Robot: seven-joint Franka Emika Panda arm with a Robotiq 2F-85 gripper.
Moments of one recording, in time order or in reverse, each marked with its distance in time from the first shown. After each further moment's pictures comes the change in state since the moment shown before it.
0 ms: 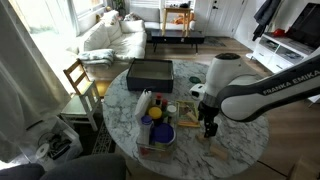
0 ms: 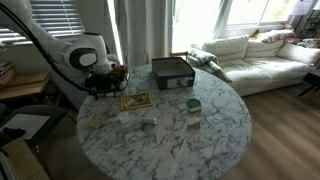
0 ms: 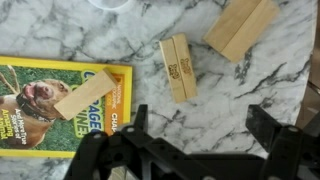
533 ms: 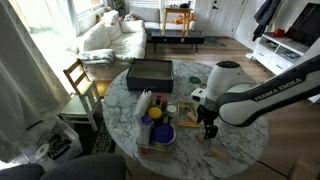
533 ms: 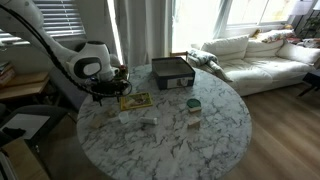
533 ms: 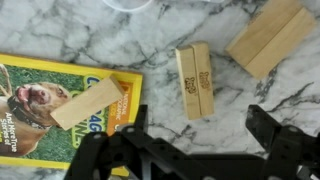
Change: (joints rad) arm -0.033 0.067 0.004 -0.015 0.005 0.108 -0.112
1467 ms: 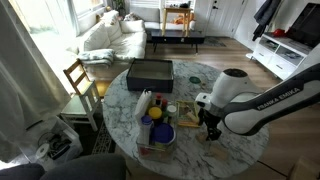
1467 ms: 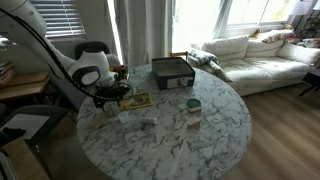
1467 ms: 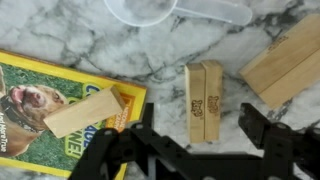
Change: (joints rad) arm -0.031 0.021 0.005 -0.073 -0.009 0.154 -0.124
